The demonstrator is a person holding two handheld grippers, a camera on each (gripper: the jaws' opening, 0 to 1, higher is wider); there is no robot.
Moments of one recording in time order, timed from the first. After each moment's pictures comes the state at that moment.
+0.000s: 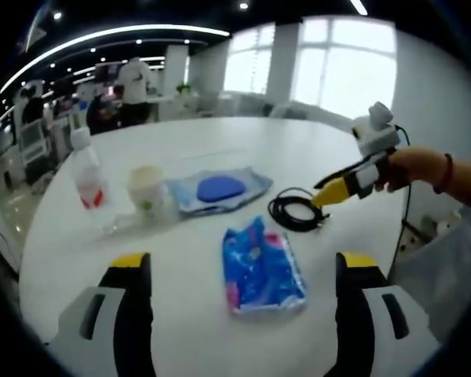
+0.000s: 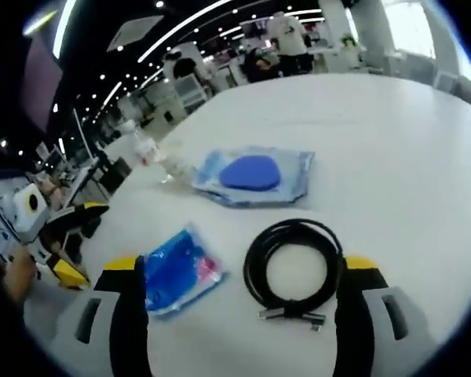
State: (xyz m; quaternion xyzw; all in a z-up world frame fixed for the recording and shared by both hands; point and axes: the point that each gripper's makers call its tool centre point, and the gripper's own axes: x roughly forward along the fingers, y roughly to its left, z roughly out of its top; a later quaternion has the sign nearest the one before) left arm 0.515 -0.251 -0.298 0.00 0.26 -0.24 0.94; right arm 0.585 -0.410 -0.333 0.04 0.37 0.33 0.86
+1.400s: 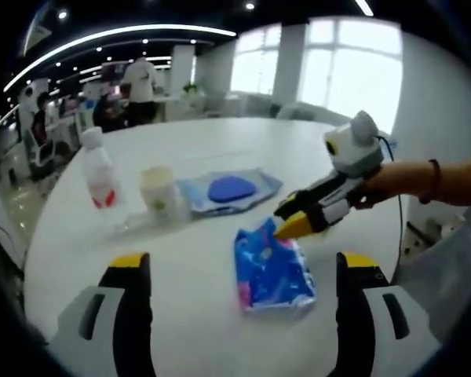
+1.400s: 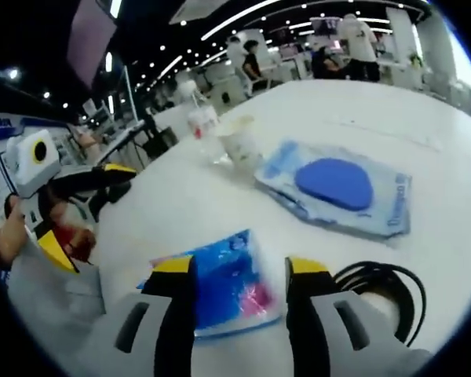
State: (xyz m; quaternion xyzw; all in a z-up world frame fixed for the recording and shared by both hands) left arm 0.519 -0.236 -0.295 0.00 0.26 -0.22 0.94; right arm 0.587 -0.326 -0.362 -0.03 0.35 0.47 0.81
